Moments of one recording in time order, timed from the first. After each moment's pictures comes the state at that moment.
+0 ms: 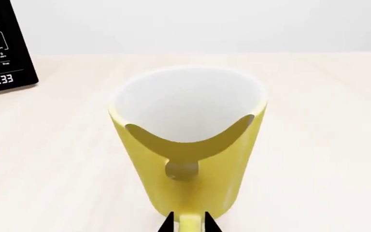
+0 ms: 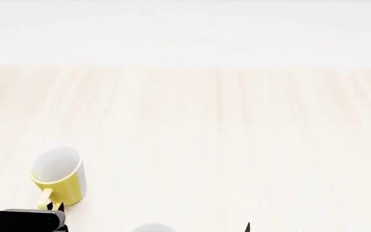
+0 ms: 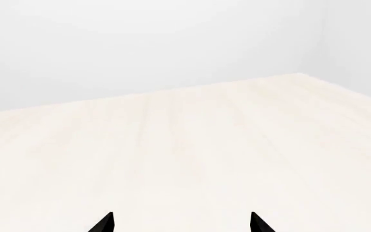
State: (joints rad) left arm -0.30 -0.19 0.18 -0.34 -0.24 -0.10 -0.09; right arm -0.01 0.19 -0.11 -0.09 0.31 0.08 0.23
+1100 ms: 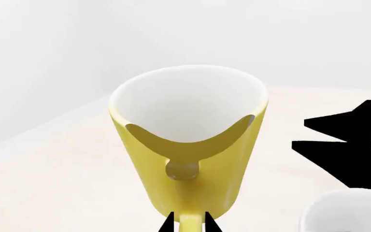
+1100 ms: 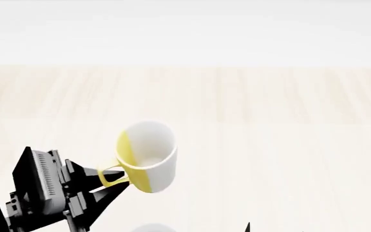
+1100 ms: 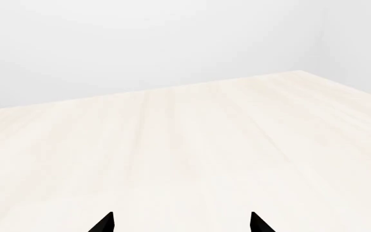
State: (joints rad) left arm -0.69 -0.36 0.44 -0.52 -0.39 0.01 0.88; right arm 0.00 0.21 -0.14 -0.07 0.33 0.07 0.25
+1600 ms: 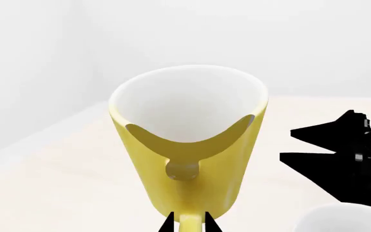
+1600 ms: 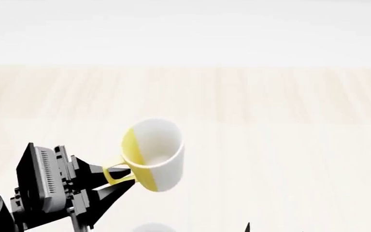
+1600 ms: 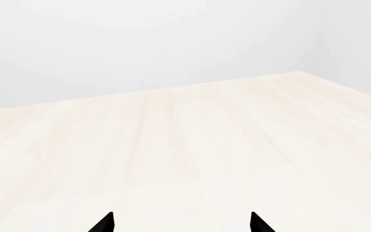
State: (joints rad) left arm -0.72 -0.34 0.44 -0.55 -0.41 0.04 0.93; right arm 0.00 0.22 -0.15 -0.07 0.33 0.06 0.26
